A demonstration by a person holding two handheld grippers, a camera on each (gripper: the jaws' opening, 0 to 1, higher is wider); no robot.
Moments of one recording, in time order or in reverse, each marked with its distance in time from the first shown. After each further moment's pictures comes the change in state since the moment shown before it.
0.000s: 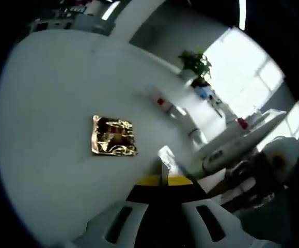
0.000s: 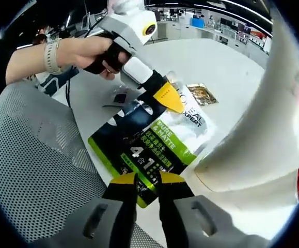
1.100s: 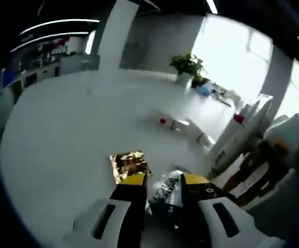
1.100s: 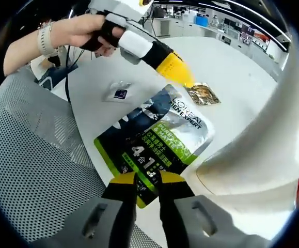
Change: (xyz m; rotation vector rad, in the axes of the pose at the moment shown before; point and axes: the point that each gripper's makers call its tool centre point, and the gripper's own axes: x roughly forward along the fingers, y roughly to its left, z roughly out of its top) left arm -0.024 -0.001 0.029 0.389 -0.030 0.143; right arm 0.002 0.000 -0.002 -0.024 0.033 -0.005
